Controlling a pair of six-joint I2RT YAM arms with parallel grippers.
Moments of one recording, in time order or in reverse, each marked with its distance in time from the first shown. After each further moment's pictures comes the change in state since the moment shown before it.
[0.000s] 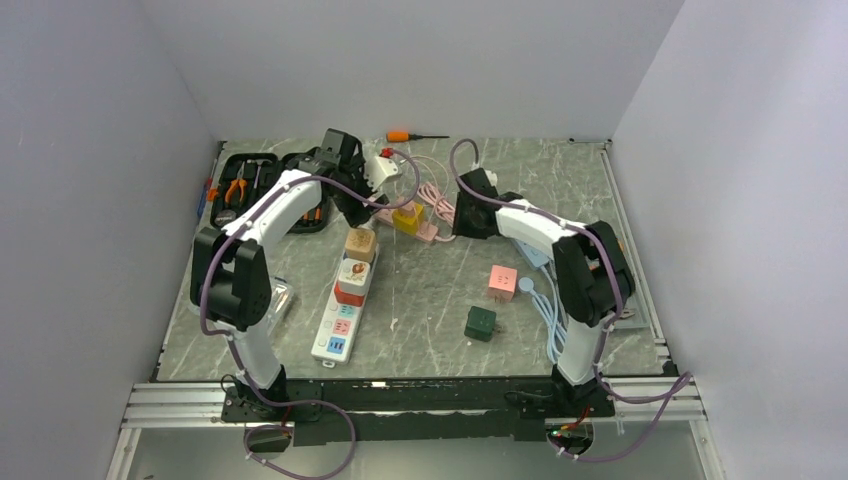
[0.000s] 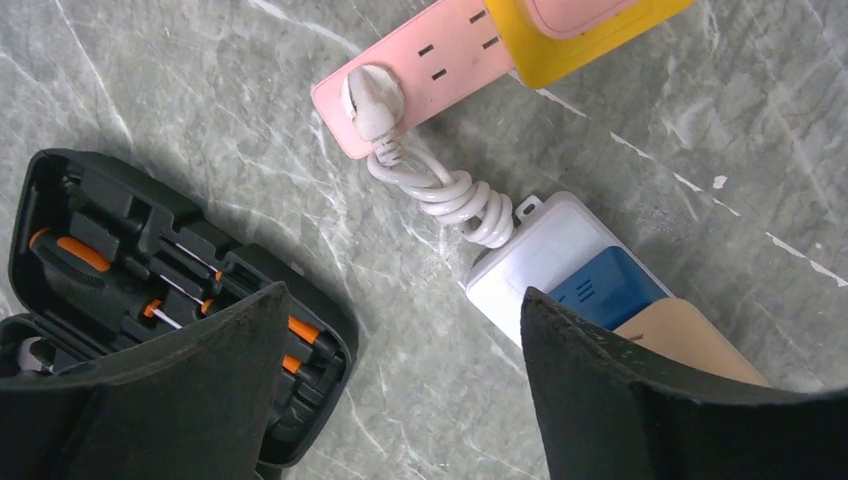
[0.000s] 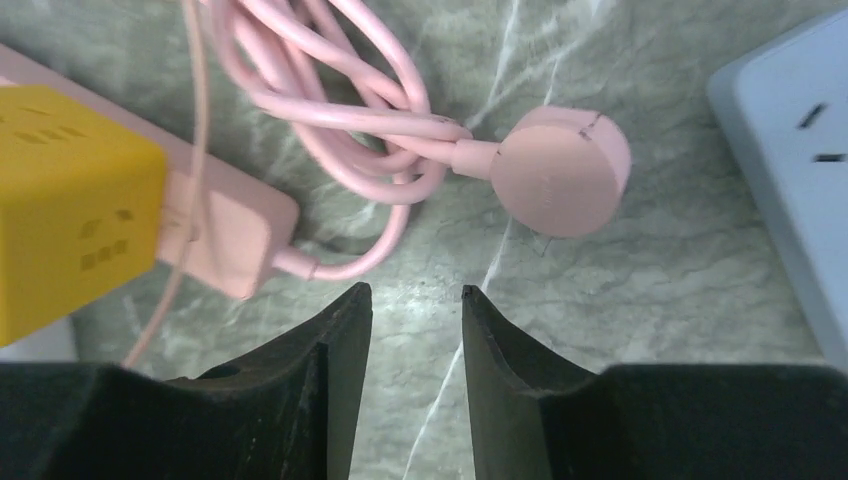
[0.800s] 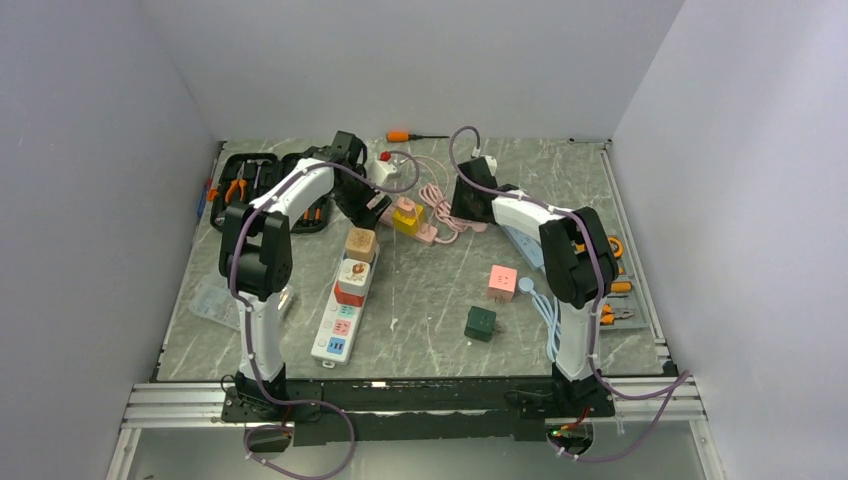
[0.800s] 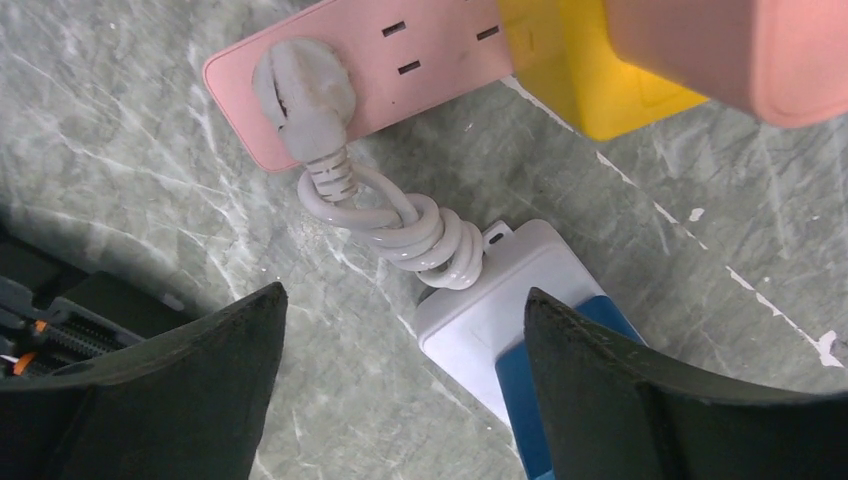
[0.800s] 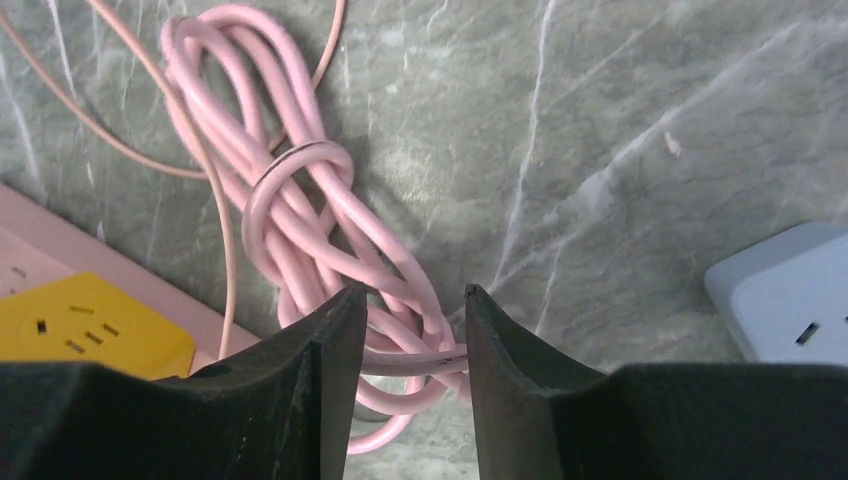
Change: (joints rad) left arm 0.041 0.250 0.186 -0.161 0.089 -0.143; right arm -0.049 0.133 0.137 0.126 0.019 -0.047
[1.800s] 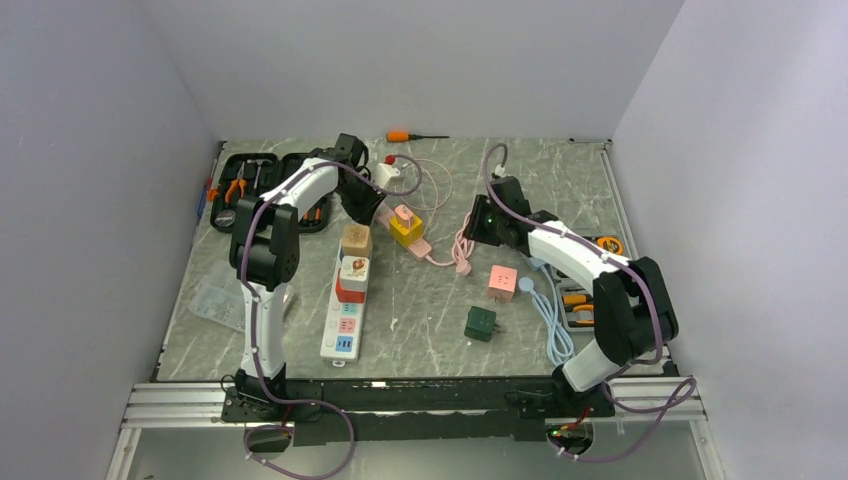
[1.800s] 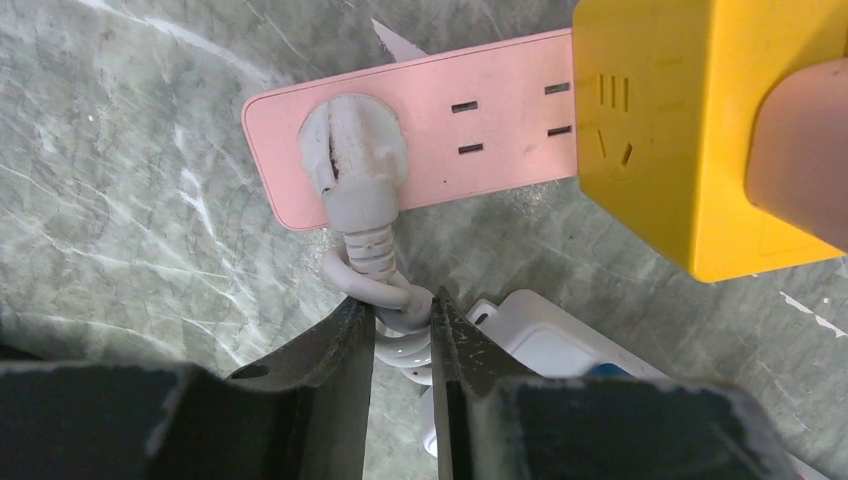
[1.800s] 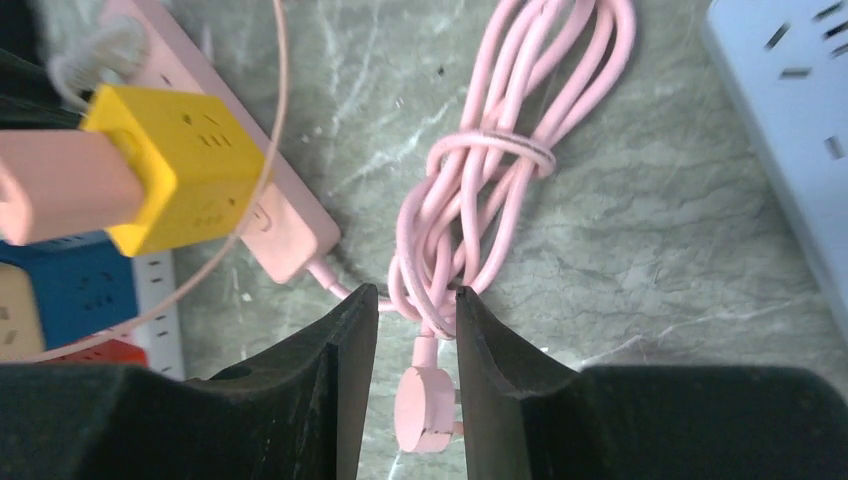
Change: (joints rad) left arm 0.016 0.115 0.056 0.033 0.078 0.101; right arm -0.006 -0.436 -0.394 -0.006 -0.180 0.060
